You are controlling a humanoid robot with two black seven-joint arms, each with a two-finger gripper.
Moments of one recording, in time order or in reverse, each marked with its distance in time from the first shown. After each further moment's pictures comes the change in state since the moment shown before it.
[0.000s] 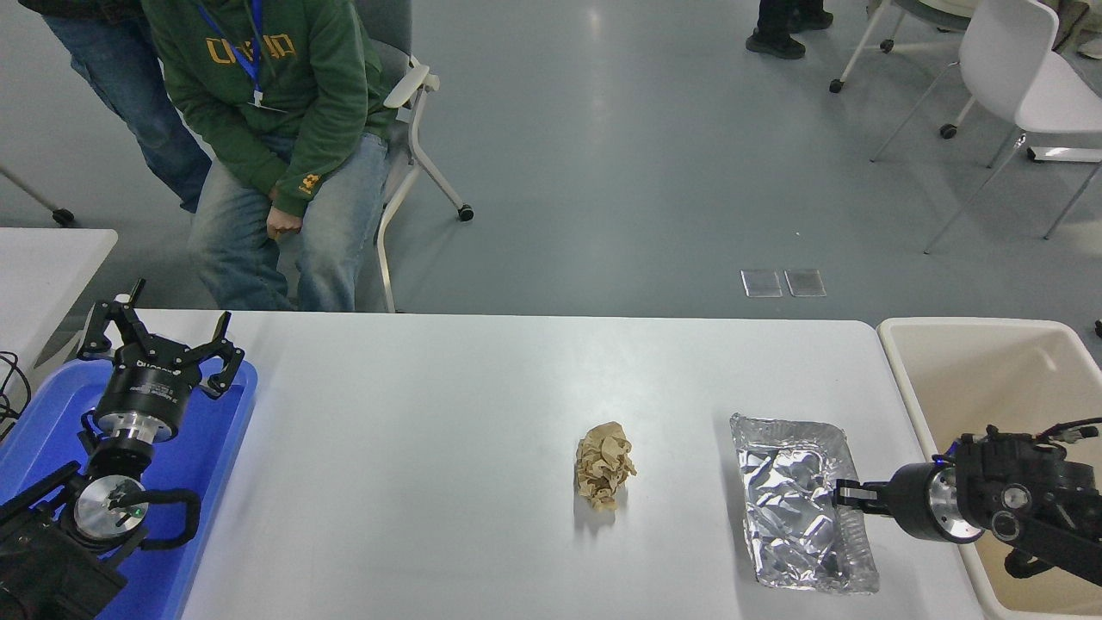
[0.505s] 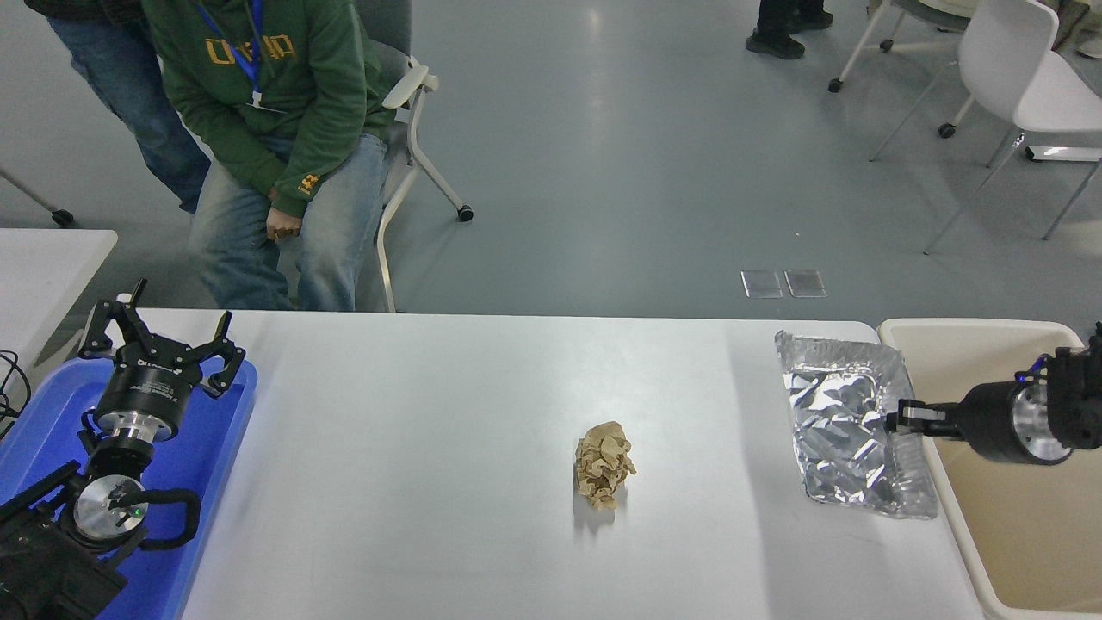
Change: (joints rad) left arm 0.000 0.000 0.000 0.000 0.000 0.000 0.000; right arm 0.239 -0.242 0.003 0.138 0.107 0.174 0.001
